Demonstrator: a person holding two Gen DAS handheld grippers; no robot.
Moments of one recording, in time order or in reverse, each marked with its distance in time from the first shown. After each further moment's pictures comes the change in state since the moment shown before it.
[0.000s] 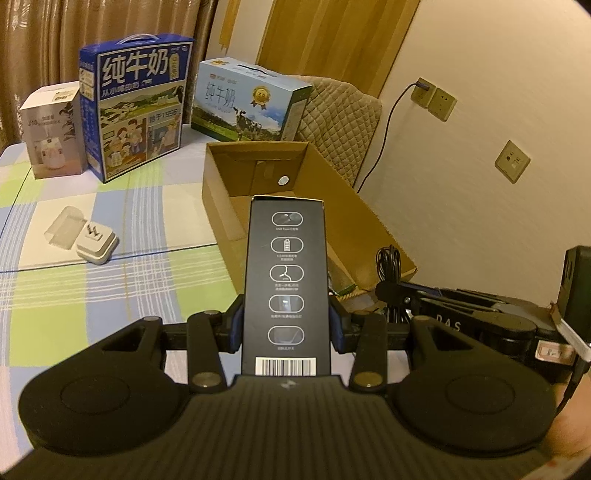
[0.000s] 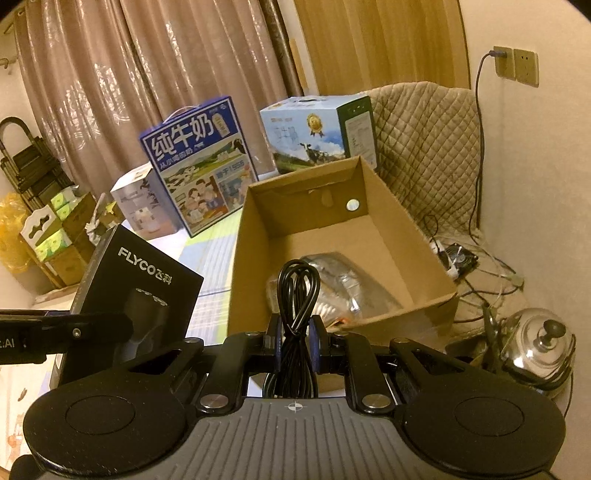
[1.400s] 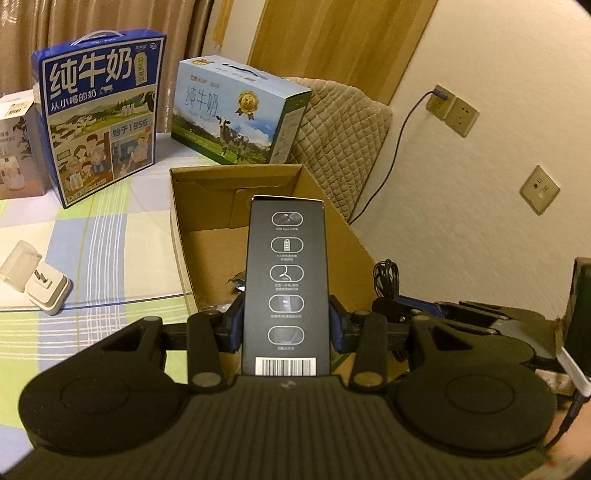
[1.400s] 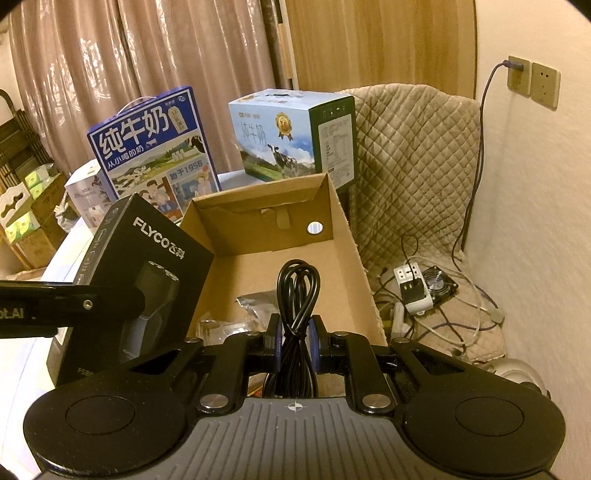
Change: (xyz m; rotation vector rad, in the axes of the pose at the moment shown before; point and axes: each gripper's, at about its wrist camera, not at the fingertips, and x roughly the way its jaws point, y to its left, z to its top) left arm 0.107 -0.022 0.072 -0.043 0.000 0.013; right arm 0.070 -0.056 0.066 -0.080 0.057 -0.055
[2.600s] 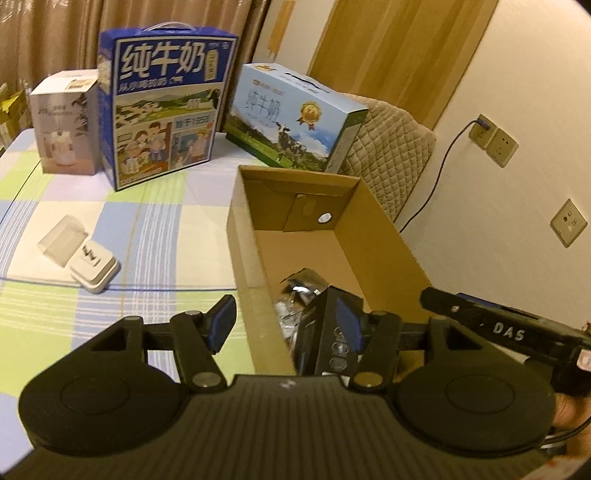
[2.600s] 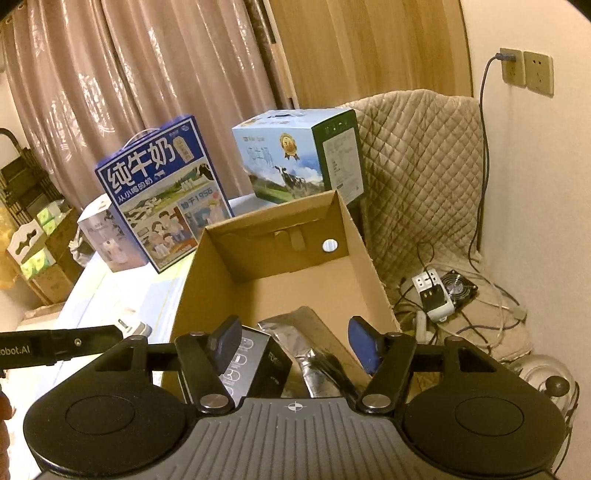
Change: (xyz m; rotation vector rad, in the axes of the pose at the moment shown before) left arm -0.024 0.052 -0.017 -0.110 -0.050 0.088; right arm -0.008 0.000 0.003 0.081 -0.068 0.060
